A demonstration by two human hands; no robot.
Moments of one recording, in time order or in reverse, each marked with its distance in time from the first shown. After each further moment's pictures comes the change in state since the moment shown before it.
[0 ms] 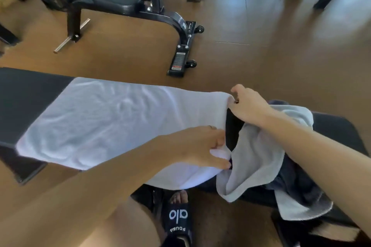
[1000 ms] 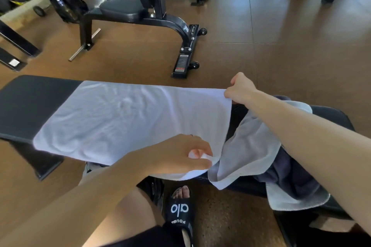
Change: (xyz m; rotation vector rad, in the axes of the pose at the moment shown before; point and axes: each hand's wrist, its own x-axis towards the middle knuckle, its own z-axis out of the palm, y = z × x) left_hand -0.045 0.022 0.016 -0.178 0.016 -0.117; right_hand 0.027 0.008 -0.012 0.372 -0.029 0.213
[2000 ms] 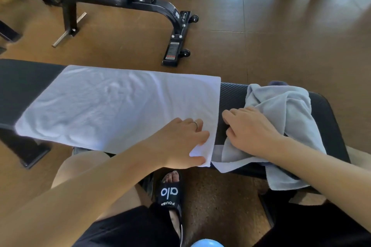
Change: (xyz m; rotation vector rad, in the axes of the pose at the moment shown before) left_hand 0.017 0.010 0.035 0.696 0.155 0.229; right_hand -0.134 0.078 -0.002 -0.801 -0.002 -0.686
